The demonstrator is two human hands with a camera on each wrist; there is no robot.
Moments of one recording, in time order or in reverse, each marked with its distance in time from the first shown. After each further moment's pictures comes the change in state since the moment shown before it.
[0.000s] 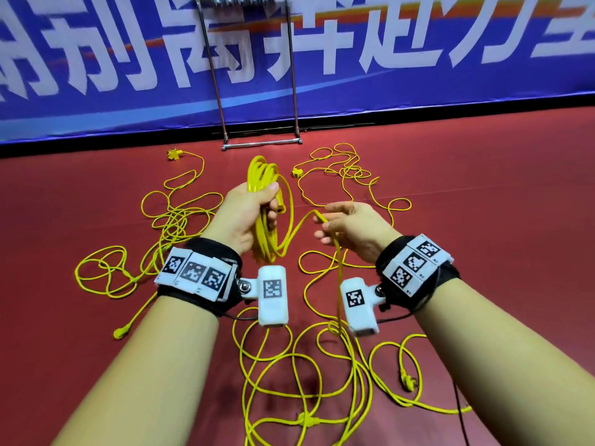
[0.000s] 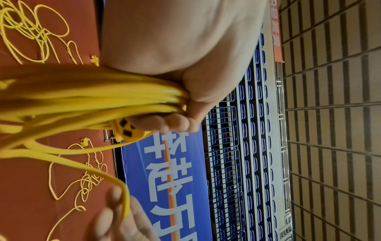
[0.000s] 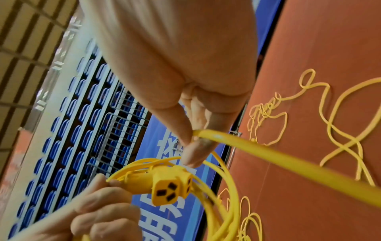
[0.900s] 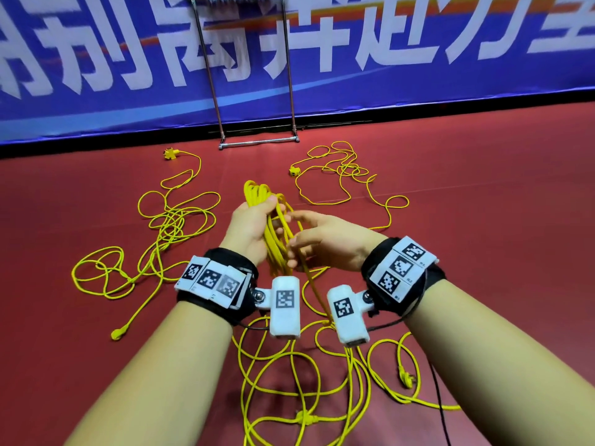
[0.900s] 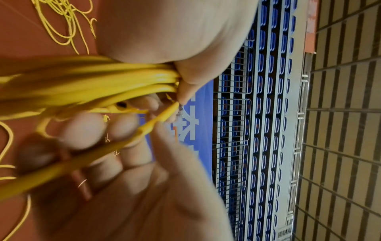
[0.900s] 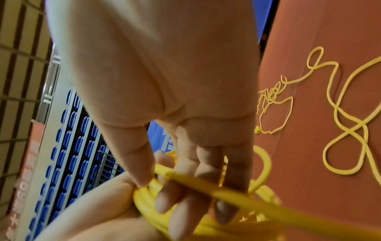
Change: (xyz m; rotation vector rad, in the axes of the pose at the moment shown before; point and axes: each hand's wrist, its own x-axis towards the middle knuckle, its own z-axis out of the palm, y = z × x) left_hand 0.005 -0.029 0.015 -0.144 0.148 -0.096; right_hand -0.015 0.005 0.023 -0.122 -0.493 0.120
